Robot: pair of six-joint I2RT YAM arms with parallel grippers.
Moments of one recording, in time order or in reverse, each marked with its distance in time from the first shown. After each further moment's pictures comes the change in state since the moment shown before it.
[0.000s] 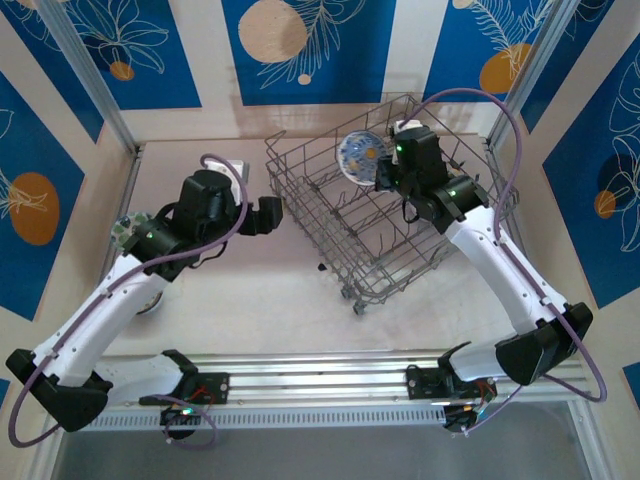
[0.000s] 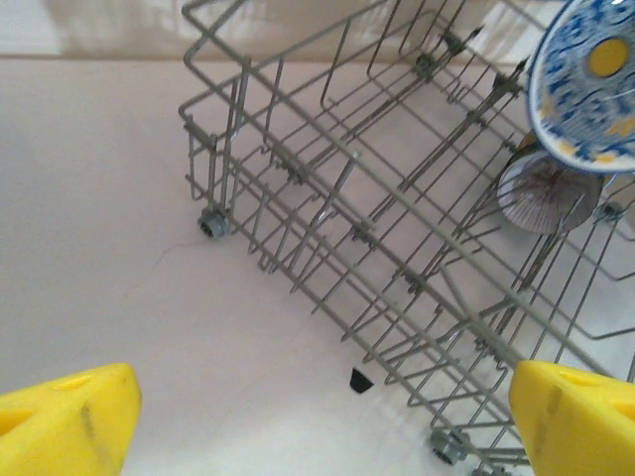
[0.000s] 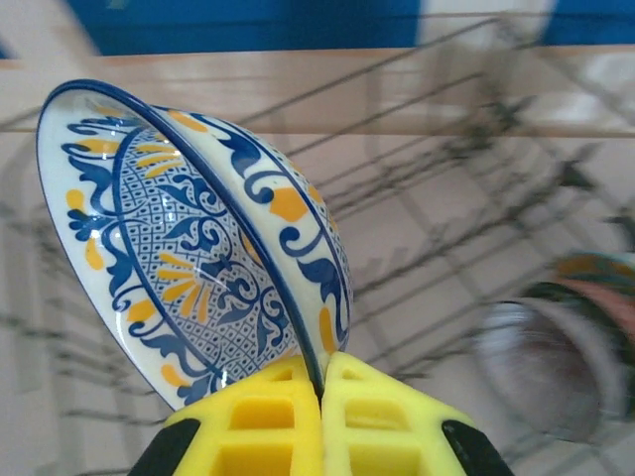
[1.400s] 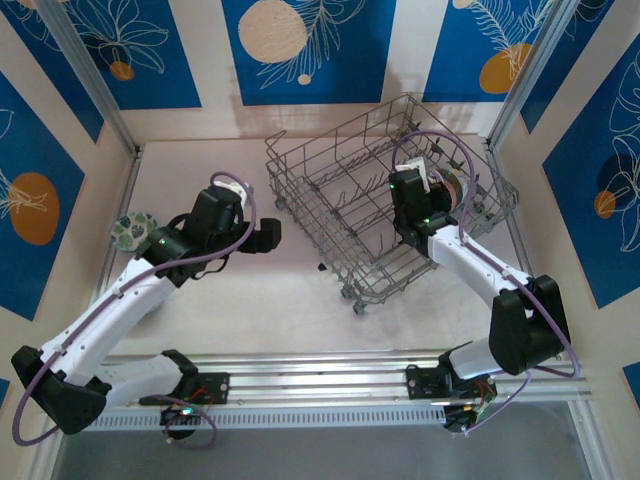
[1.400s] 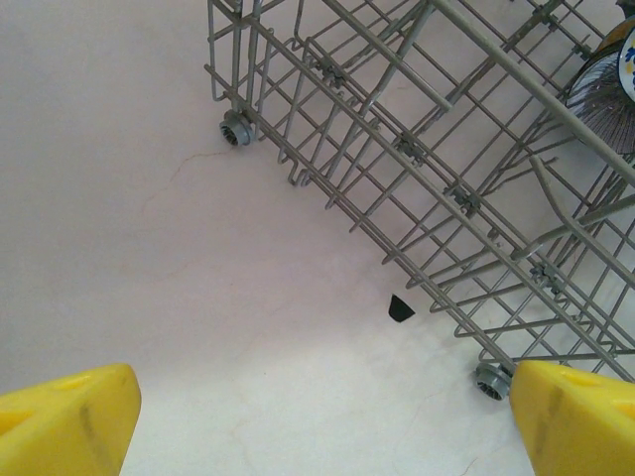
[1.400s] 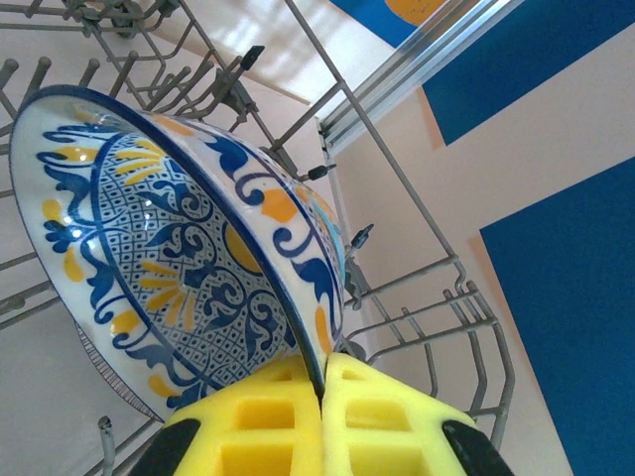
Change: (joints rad) left arm 0.007 -0.016 -0.127 -0.039 0.011 -0.019; right arm -0.095 0.061 -0.492 0.507 0.570 -0.508
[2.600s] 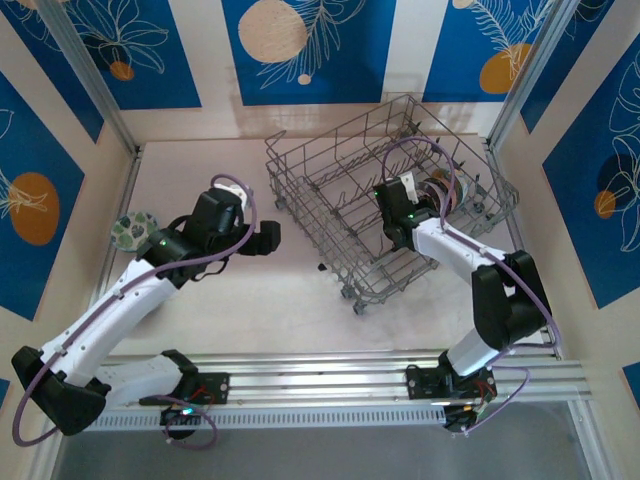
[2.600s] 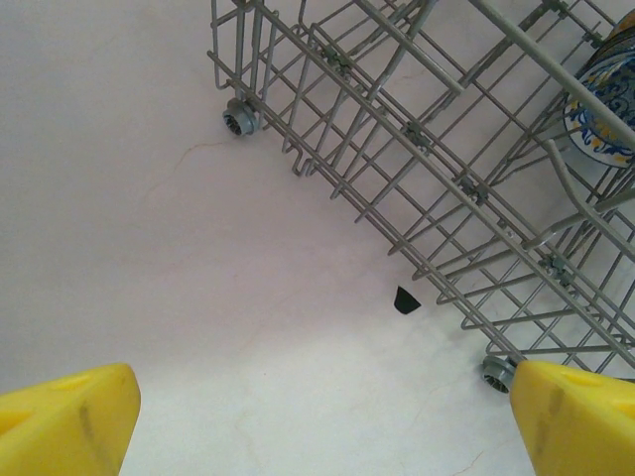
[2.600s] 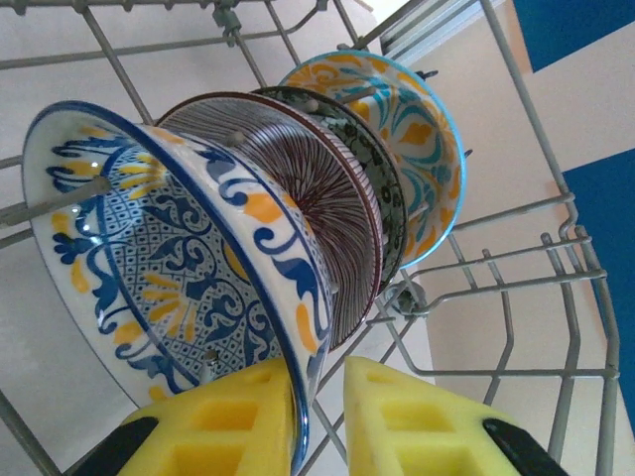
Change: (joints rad) left arm 0.005 -0.008 -0.017 -0.003 0.000 0.000; right arm 0.021 0.156 0.040 -0.169 -0.012 0.153
